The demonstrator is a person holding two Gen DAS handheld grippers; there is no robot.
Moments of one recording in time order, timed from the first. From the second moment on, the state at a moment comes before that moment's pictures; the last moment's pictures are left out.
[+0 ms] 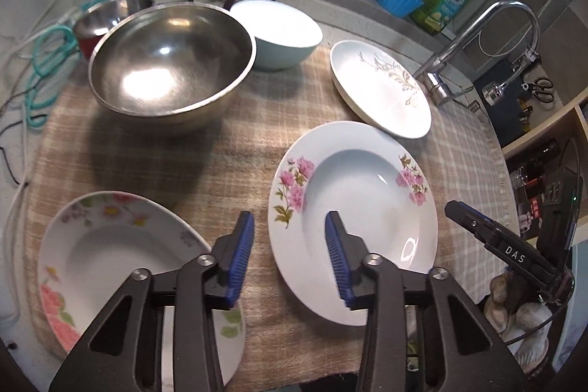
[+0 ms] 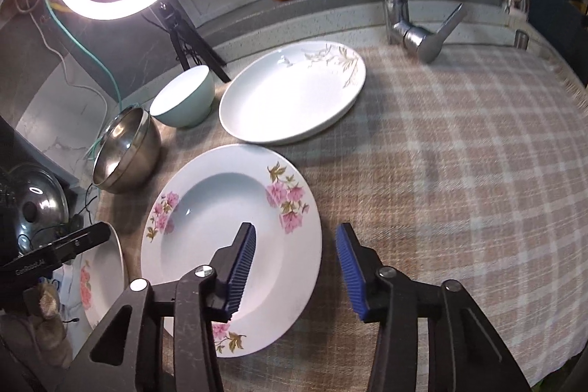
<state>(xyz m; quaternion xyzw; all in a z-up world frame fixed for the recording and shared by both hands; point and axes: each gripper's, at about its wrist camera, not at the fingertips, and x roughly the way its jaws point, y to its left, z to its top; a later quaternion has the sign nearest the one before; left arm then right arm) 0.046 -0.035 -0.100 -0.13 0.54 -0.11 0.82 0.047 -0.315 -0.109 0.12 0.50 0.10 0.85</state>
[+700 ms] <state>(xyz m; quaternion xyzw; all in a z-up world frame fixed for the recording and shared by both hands) 0.071 -0.035 -0.128 -0.15 0.58 -0.11 0.79 0.068 -0.332 -0.143 0.20 0.55 0.11 0.80</state>
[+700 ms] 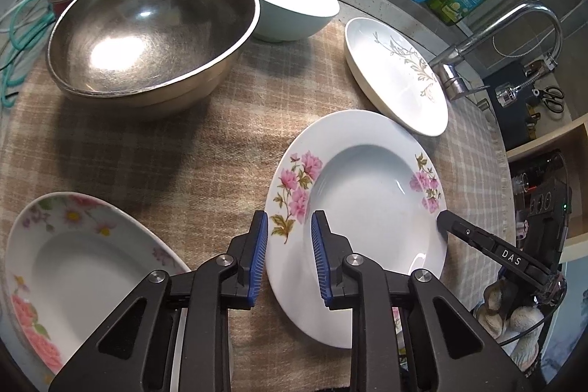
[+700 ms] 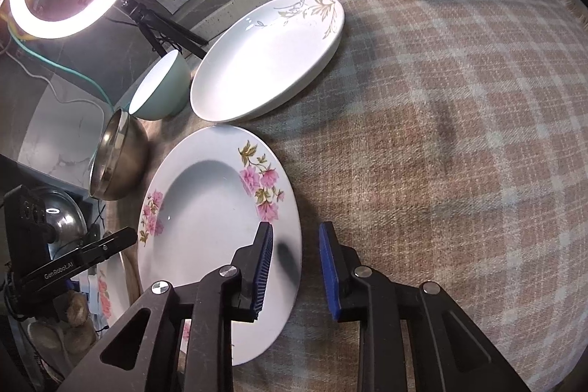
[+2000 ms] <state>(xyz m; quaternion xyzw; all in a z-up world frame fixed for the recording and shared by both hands) 0.064 -0.036 -0.138 -0.15 0.60 -0.10 0.78 0.066 -0.324 -0.146 0.19 0.56 0.13 0.79</state>
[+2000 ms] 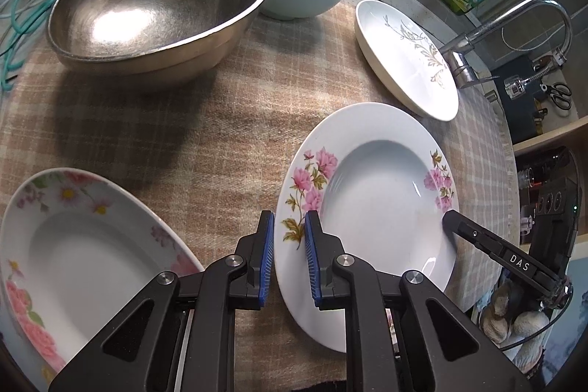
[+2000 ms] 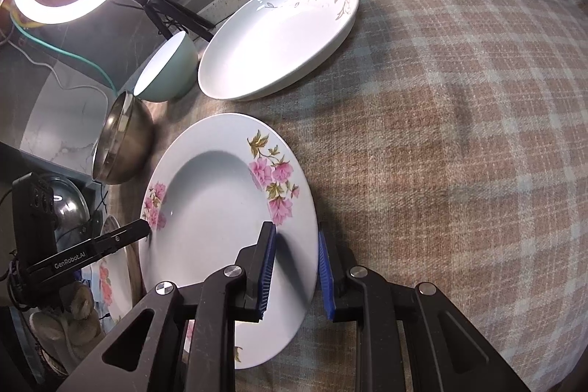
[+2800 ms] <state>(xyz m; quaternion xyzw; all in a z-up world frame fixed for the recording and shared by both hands) 0.036 -0.041 -0.139 -0.15 0.61 -0.10 0.77 0.040 -0.329 -0.144 0.18 0.57 0.13 0.79</state>
